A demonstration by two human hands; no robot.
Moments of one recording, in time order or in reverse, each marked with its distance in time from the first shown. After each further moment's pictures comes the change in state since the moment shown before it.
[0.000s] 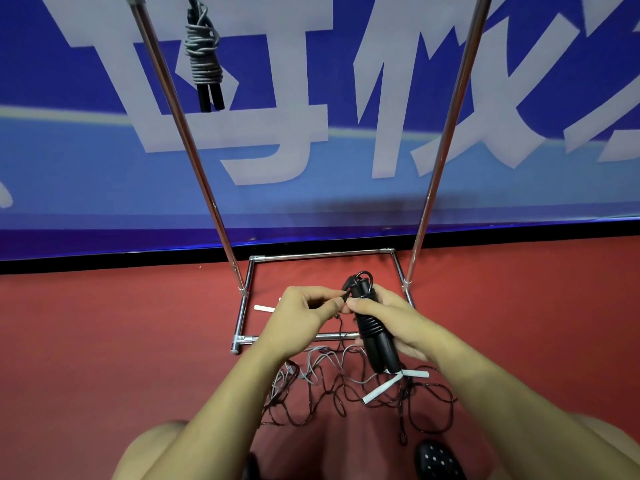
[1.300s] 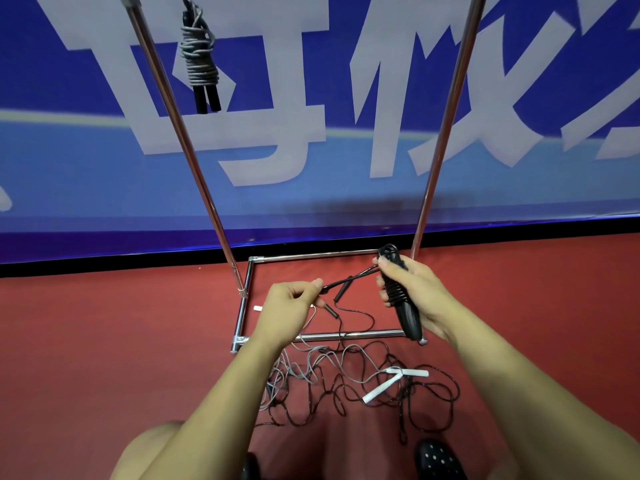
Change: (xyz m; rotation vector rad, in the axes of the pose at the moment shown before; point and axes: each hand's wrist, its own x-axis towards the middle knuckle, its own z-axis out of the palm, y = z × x) left_hand 0.011 -0.010 -0.007 0.080 0.210 -0.144; right_hand 0.001 -0.028 -0.033 0.030 0.204 -0.193
